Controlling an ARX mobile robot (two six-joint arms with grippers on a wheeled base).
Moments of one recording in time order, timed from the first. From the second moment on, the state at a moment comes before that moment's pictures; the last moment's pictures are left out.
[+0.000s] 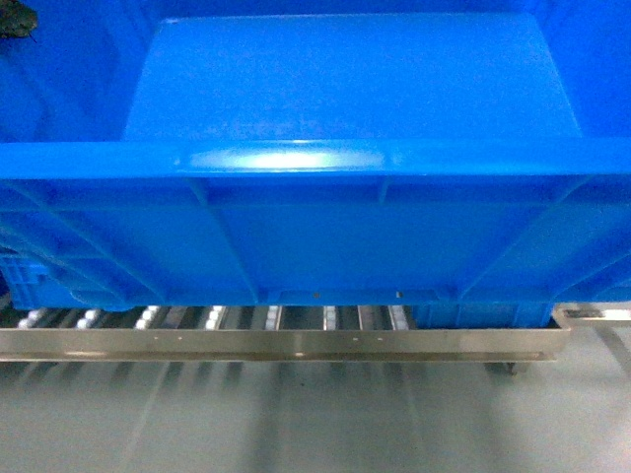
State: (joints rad) left arm -0.25 1.30 0.55 0.86 -0.24 -0.01; right arm 0.24 1.31 0.60 0.72 0.36 -0.05
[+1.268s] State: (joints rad) left arm -0.25 1.30 0.55 0.86 -0.24 -0.01; right arm 0.24 1.31 0.60 0.72 0.36 -0.05
